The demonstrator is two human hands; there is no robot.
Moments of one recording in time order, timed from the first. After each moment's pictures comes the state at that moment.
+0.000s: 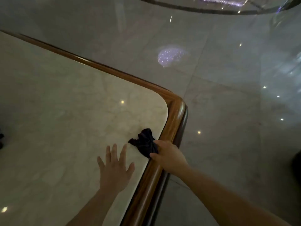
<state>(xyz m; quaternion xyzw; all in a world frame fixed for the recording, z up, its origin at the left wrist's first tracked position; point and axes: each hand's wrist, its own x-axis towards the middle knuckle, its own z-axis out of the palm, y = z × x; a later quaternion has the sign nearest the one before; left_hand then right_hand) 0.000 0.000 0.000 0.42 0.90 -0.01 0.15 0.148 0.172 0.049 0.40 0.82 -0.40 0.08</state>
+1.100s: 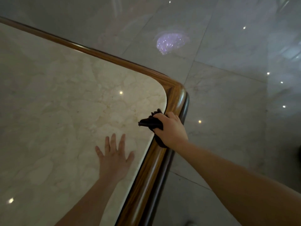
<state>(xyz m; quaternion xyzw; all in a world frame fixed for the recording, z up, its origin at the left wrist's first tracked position) -0.009 0.032 -0.058 0.41 0.90 -0.02 0.14 0.123 0.230 0.018 0.39 0.88 -0.28 -0.04</state>
